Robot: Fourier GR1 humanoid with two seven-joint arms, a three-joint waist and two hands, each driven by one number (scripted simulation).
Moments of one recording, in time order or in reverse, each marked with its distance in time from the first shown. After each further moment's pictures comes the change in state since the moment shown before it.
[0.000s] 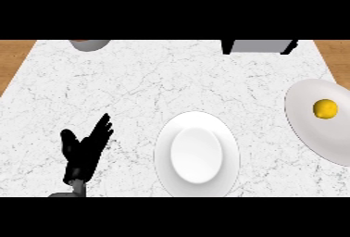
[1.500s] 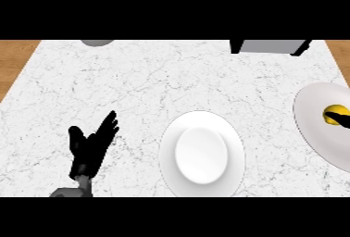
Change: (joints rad) left arm -0.035 -0.002 -0.024 0.030 -0.003 -0.014 -0.011; right arm -0.369 0.210 0.079 -0.080 0.103 -0.534 0.261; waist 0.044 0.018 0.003
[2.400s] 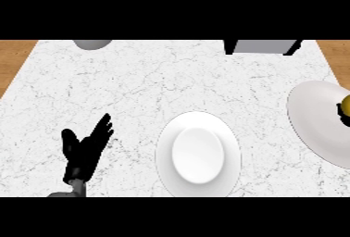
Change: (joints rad) left arm 0.032 0.015 0.015 -0.023 0.011 0.007 0.011; right arm 0.241 0.122 0.017 -0.534 -0.039 -0.260 0.125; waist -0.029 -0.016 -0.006
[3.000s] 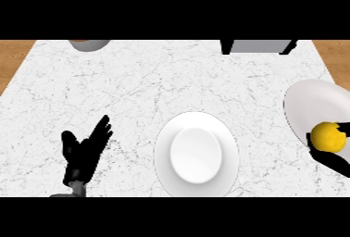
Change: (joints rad) left arm 0.012 0.000 -0.002 0.003 -0.004 0.017 -0.010; right arm 0.446 0.201 0.260 -0.788 0.176 -0.105 0.397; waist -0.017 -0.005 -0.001
